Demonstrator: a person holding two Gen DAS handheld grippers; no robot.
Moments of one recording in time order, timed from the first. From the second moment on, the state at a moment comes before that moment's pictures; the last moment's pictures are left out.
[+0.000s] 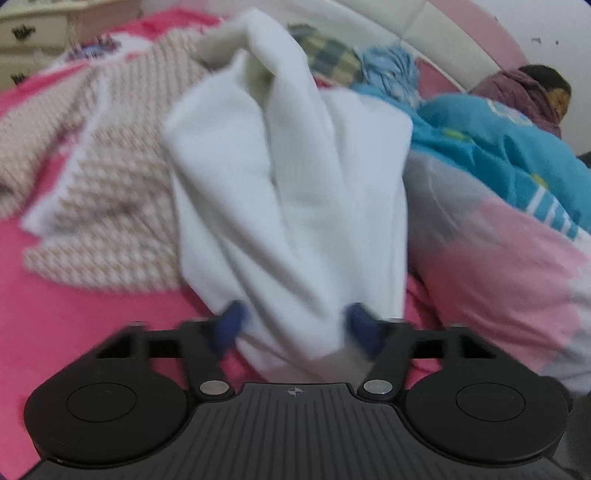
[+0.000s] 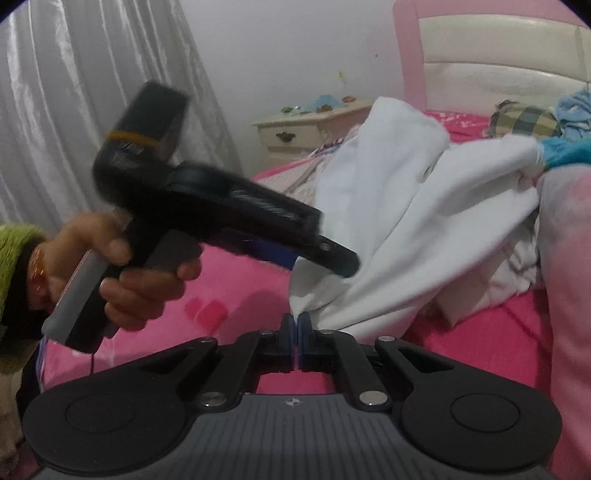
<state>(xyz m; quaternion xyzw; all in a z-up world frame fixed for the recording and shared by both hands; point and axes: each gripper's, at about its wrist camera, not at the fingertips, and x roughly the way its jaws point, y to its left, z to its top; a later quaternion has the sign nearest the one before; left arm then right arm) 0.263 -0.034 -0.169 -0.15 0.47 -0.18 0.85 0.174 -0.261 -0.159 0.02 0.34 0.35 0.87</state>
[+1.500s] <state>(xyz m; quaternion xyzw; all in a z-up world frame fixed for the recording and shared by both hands) -0.097 -0.010 -0.084 0.08 0.44 -0.35 0.82 -0.101 -0.334 -0.080 0.16 0.46 0.16 0.86</state>
